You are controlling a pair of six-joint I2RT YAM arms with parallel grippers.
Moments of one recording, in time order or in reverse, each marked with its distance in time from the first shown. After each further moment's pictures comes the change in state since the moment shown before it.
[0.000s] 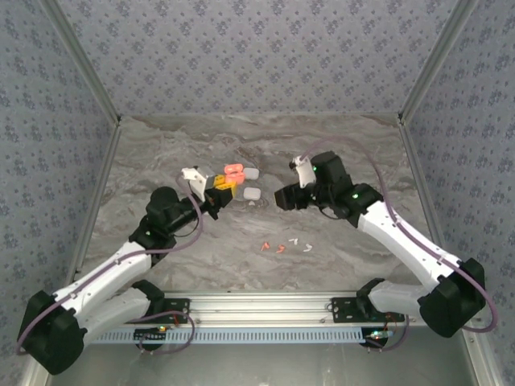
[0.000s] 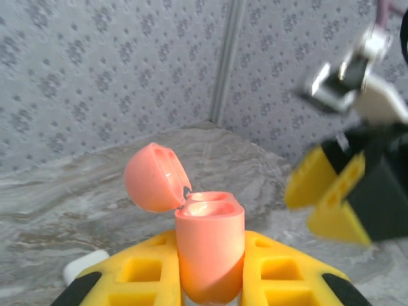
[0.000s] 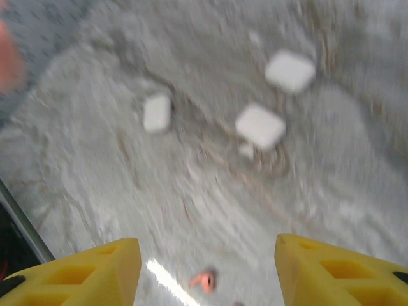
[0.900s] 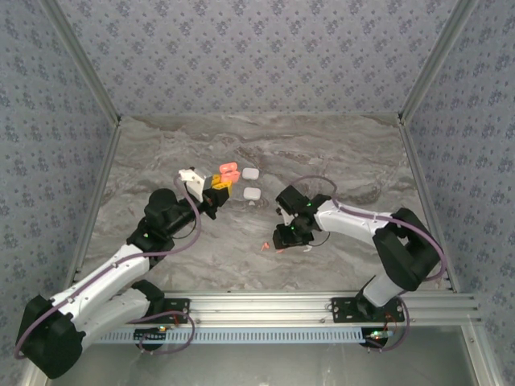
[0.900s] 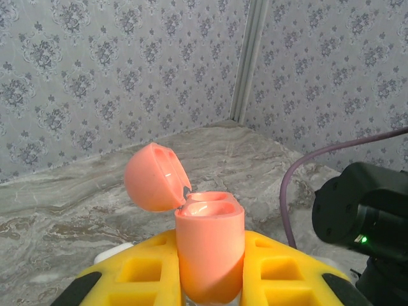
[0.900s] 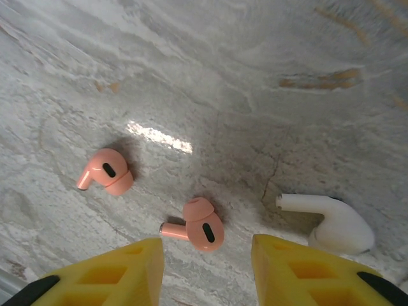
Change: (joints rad) left arm 0.000 -0.017 -0.005 -0.035 -0.059 0.029; right arm 0.144 0.376 -0.108 -0.107 0.026 0.222
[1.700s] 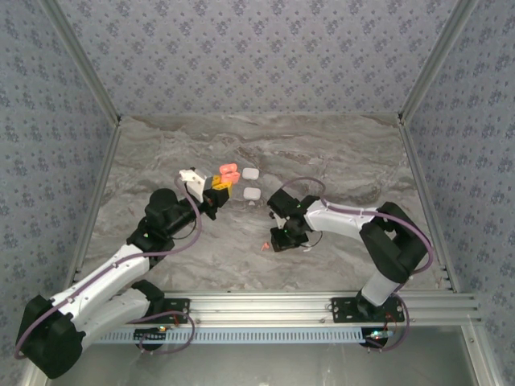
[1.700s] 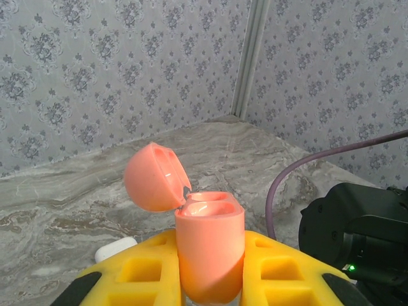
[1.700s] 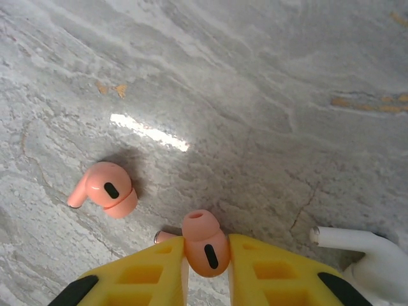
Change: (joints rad) left arm 0.000 0.000 0.000 -0.017 -0.005 0.001; right arm 0.047 0.072 0.041 0.006 0.044 -0.032
